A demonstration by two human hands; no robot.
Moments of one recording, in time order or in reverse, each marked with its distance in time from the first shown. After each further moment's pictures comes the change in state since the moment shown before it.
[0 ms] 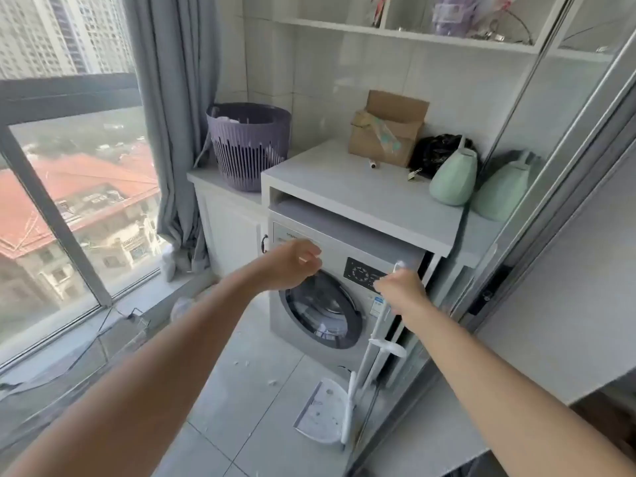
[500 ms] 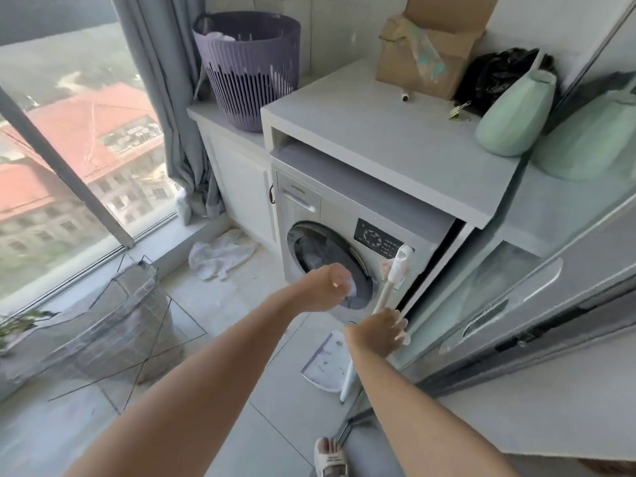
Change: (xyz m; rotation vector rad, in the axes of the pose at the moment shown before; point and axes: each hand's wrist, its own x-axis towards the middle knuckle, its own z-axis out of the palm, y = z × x) left_hand 0.085 0.000 0.132 -0.010 -0.237 -0.223; right_hand 0.048 0.128 0.106 -0.464 -0.025 0.287
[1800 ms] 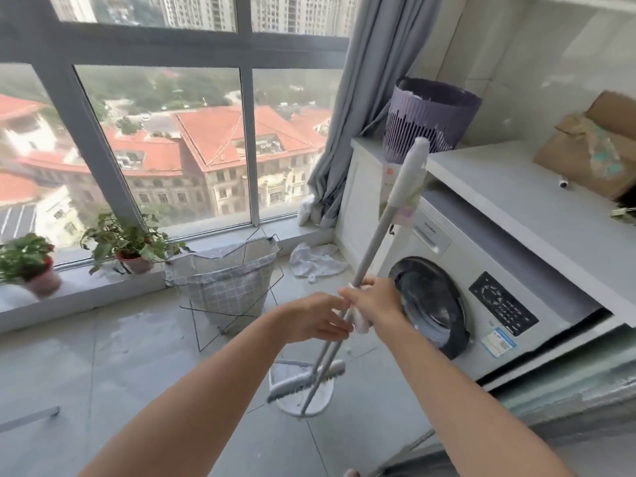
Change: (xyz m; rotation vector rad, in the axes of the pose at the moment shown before) left_hand -0.243 -0.158 -0.013 -1.108 0.168 -0.375; right_hand -0.225 -0.126 0.014 0.218 -0.432 -0.694
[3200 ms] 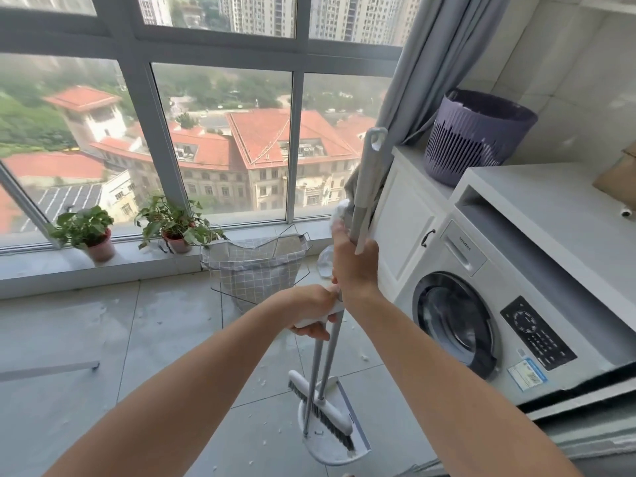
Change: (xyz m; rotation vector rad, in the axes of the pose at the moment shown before) left_hand -0.049 0.008 0.006 0.417 0.405 -0.207; right_hand -0.075 -0.106 0.018 0.432 -0.027 -0.269
